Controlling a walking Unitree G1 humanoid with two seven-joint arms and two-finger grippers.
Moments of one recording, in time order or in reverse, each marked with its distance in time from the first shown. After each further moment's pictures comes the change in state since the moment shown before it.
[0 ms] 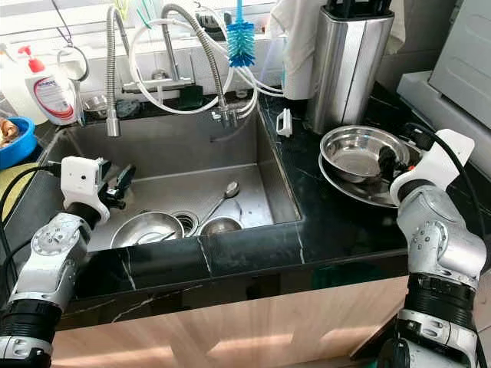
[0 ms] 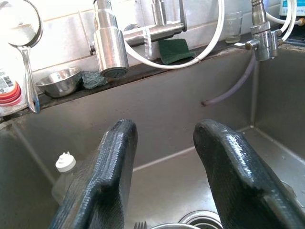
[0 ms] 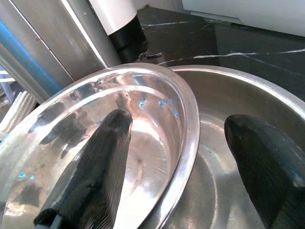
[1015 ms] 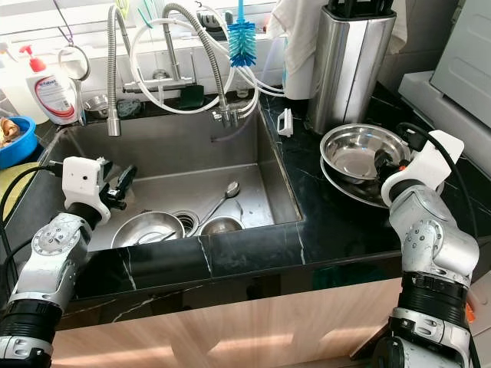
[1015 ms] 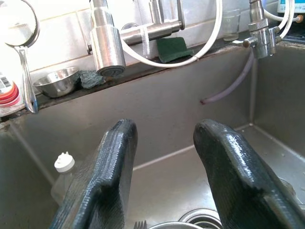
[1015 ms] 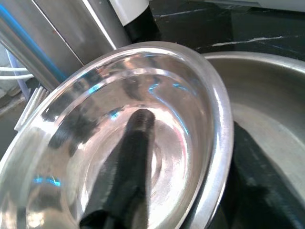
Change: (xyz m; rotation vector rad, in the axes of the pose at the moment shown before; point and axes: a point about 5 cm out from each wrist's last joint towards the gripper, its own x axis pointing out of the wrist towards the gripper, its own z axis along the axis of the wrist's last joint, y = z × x) left arm 0.000 -0.001 0.000 0.007 0.002 -0.011; right arm 0.001 0.008 -0.004 0.043 0.018 0.032
